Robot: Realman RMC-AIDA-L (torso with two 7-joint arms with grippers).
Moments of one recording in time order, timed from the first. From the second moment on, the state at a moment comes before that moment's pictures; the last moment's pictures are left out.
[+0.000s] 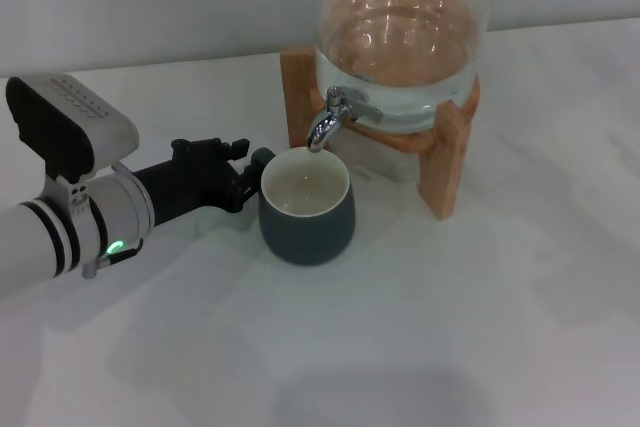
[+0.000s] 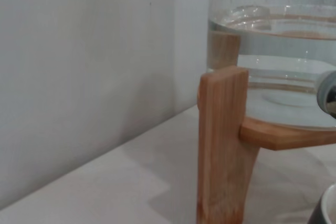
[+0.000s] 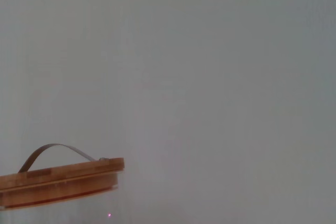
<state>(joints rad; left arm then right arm) -0.69 -2.09 1.58 0.37 -2.07 -0.73 2.07 0.15 2.00 -0.48 -0.75 1.85 1.57 -1.90</state>
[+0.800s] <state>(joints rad) -0.64 -2.08 1.62 0.40 -2.06 -0.73 2.03 0.14 2.00 -0.47 -0.75 1.85 1.57 -1.90</state>
